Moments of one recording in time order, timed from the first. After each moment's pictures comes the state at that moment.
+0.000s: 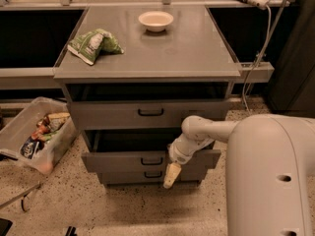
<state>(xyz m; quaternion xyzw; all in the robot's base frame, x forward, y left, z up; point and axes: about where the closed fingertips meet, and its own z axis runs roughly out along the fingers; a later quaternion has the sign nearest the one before) 0.594 -0.053 0.425 -0.64 0.73 0.18 0.14</state>
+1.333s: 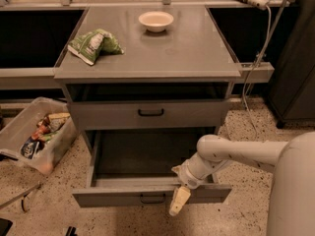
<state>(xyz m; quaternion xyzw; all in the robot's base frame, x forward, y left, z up) 0.485 -0.065 0.436 -0.61 0.74 0.26 0.13</state>
